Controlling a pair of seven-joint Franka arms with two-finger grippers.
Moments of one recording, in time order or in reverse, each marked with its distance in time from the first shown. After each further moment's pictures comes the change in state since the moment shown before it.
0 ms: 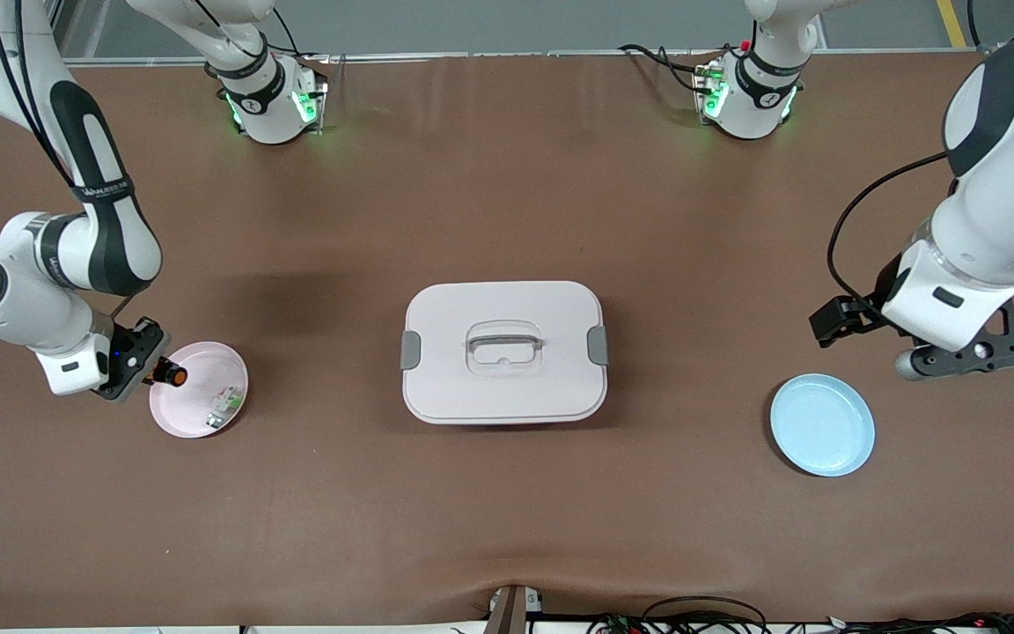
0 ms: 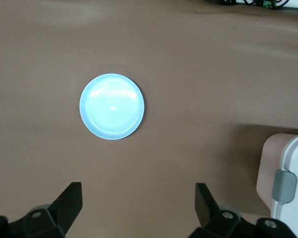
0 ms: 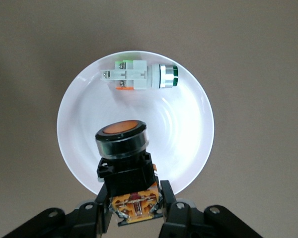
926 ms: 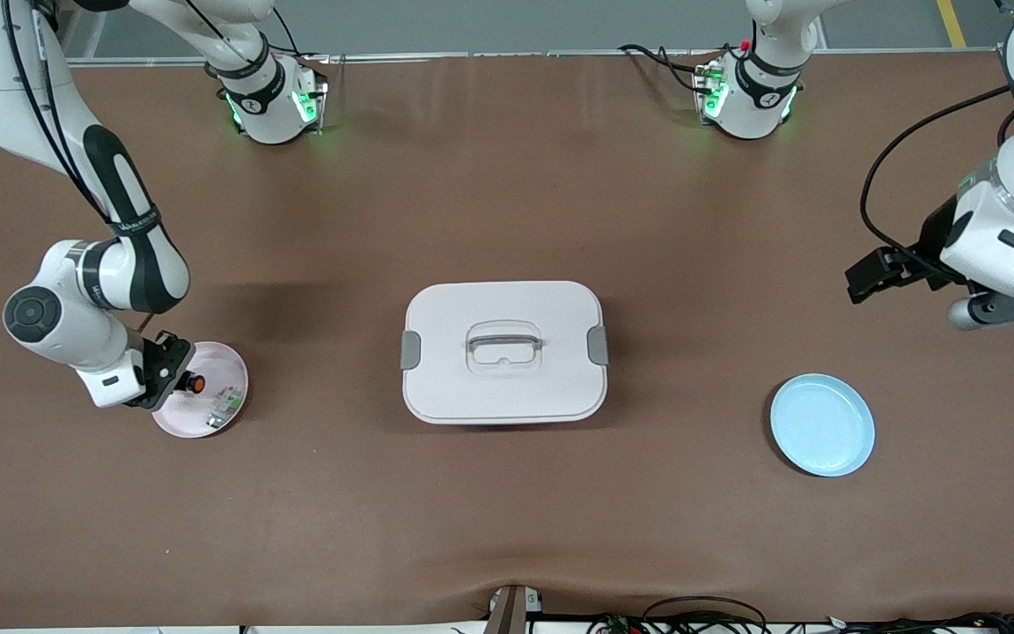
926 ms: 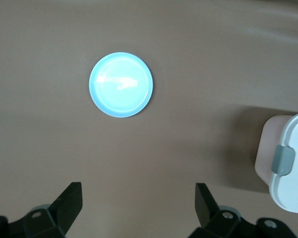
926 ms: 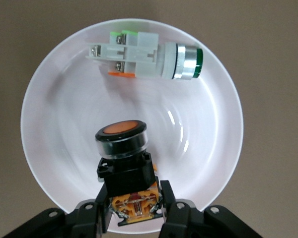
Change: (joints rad) left arm 0.023 -0.166 0.087 -0.117 -0.157 -0.029 0.055; right arm -0.001 0.127 0.001 0.021 -0.083 0.084 -0.018
